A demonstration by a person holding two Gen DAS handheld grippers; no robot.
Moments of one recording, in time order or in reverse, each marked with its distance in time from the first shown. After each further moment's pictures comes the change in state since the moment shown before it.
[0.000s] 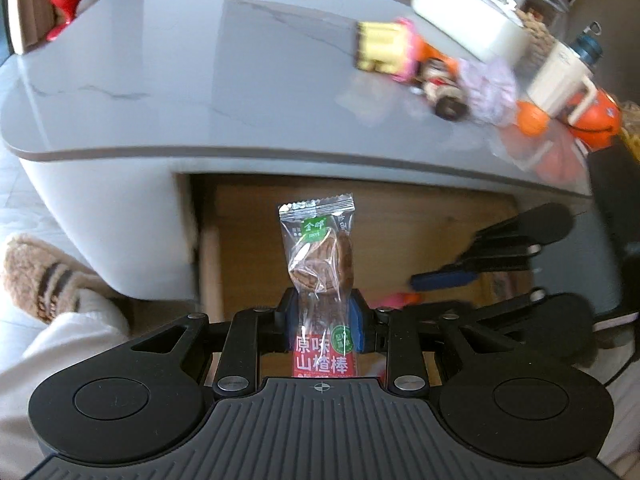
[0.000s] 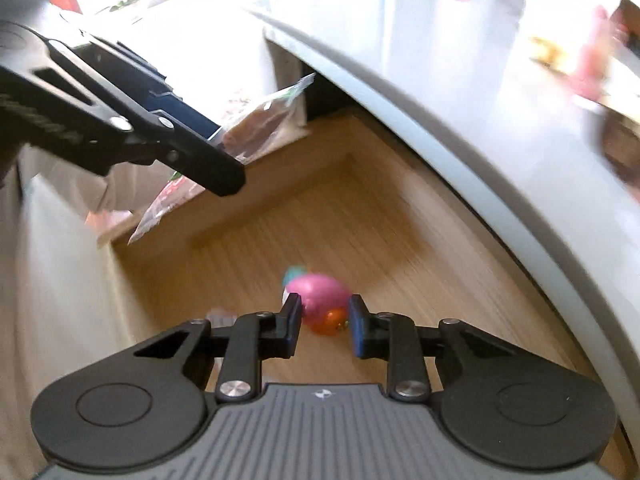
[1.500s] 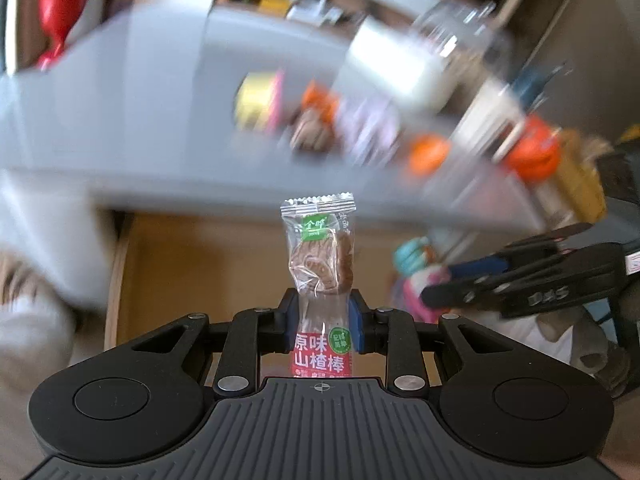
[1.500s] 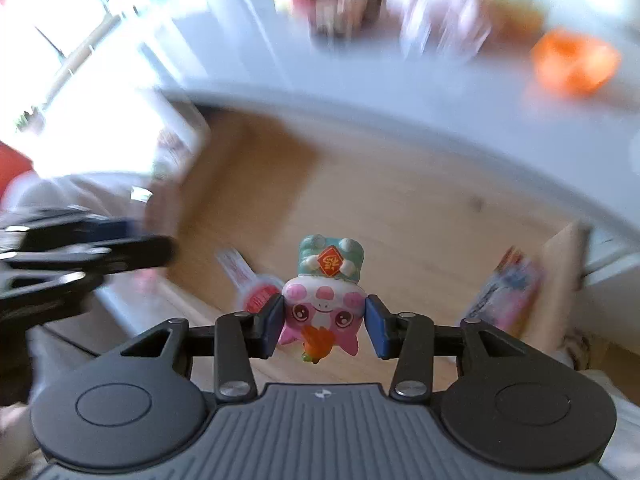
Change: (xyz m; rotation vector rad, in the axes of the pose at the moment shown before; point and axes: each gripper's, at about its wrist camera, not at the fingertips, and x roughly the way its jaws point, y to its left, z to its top) left arm -0.059 -0.088 -0.013 -0.016 -0.191 -0.066; right arm -0.155 -0.018 -0.084 0.504 -0.037 -0.043
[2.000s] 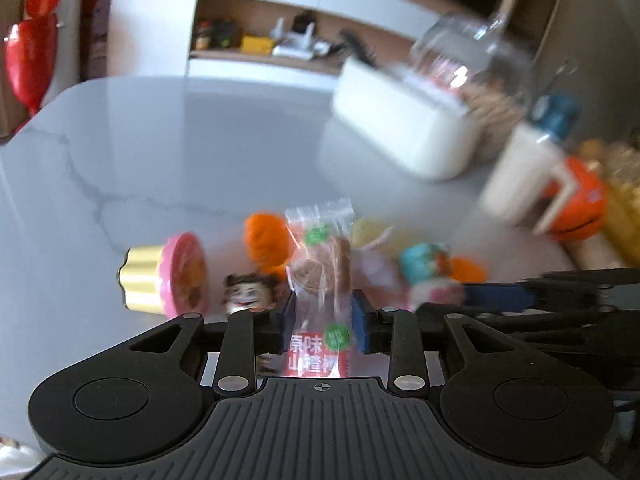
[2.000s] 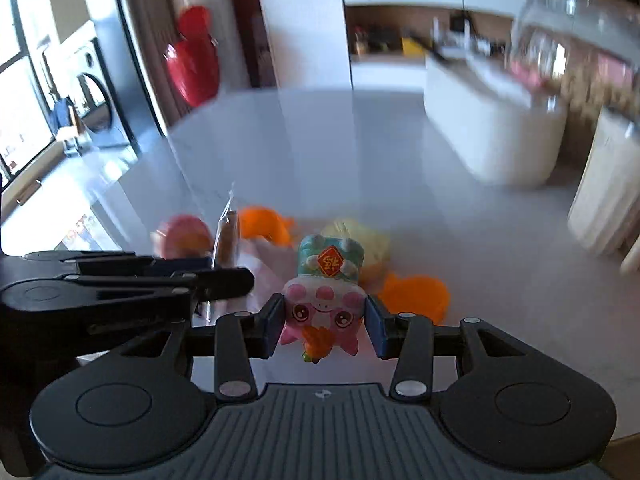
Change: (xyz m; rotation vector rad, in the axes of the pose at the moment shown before) left arm 0.134 -0.034 0.112 0.087 -0.055 0.096; right arm -0.015 -0.069 0.075 0.097 -0.325 -0.205
